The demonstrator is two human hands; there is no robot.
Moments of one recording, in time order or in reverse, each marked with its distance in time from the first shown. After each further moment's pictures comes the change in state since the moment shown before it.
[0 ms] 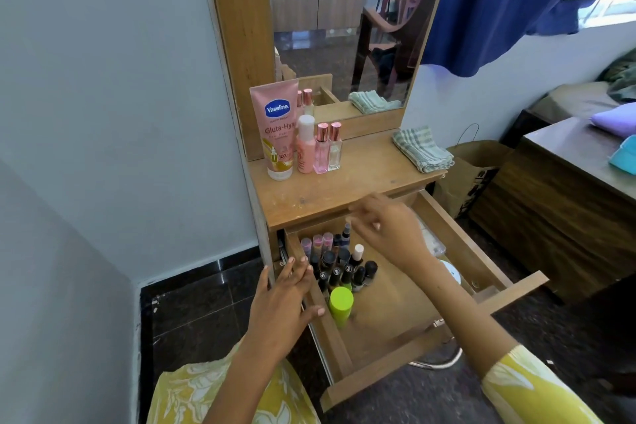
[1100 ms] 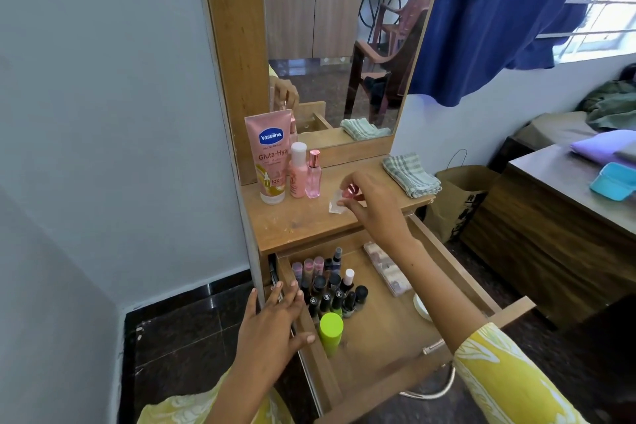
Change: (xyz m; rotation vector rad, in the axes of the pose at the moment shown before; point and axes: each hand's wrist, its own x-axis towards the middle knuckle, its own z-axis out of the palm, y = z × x) left_hand 0.003 0.003 -0.010 0.015 -0.053 -0.046; right_hand 0.063 0.006 -0.011 0.156 0.170 -0.117
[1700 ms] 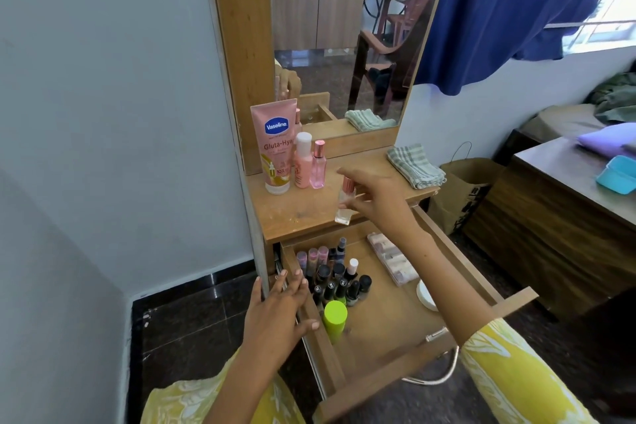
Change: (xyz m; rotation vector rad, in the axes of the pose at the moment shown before) left_hand 0.000 0.000 0.003 -0.002 0.020 0.003; right_hand -0.006 -0.020 -0.016 0.085 -0.144 0.137
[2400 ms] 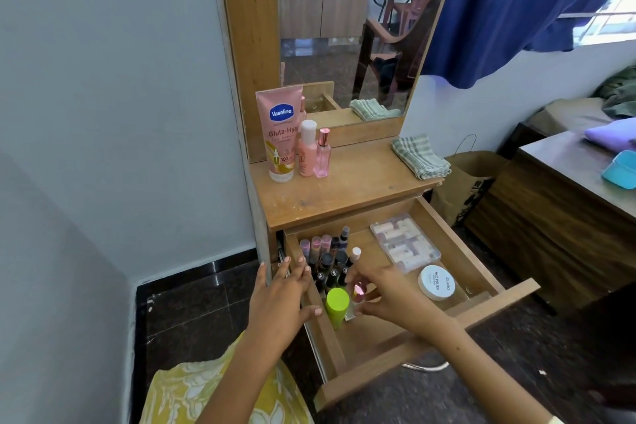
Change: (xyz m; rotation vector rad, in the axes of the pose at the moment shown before) left_hand 0.001 0.003 -0.002 0.025 -0.005 0.003; right_hand -0.119 0.018 0.032 -0.029 -0.487 0.077
